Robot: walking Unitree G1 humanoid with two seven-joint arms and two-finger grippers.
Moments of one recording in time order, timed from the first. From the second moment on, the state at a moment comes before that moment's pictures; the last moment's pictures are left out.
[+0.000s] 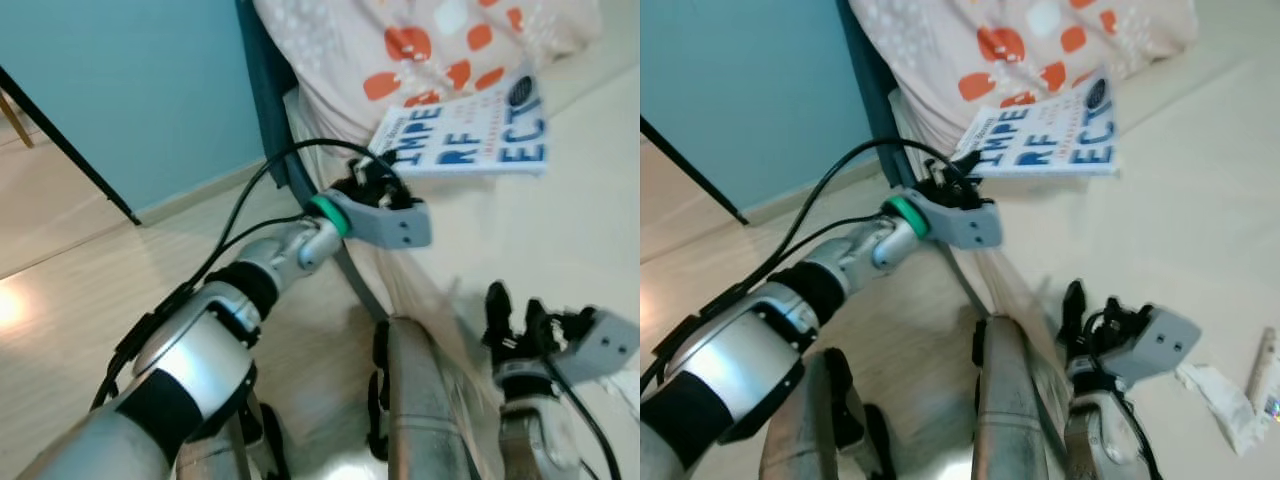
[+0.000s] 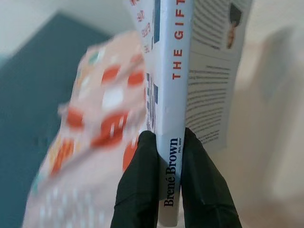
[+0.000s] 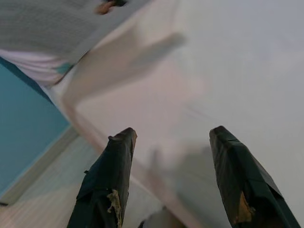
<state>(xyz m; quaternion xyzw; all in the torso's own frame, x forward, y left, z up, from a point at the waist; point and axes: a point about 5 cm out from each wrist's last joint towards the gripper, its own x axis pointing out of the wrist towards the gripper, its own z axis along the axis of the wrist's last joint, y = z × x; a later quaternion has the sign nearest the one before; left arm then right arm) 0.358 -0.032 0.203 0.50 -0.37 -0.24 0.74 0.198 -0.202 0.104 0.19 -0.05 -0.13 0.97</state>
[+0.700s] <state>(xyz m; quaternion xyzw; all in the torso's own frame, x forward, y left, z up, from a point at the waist) 0.358 -0.051 0.238 0.57 -0.48 -0.11 0.65 0.143 -0.199 0.114 0.21 -0.04 -0.20 0.96</state>
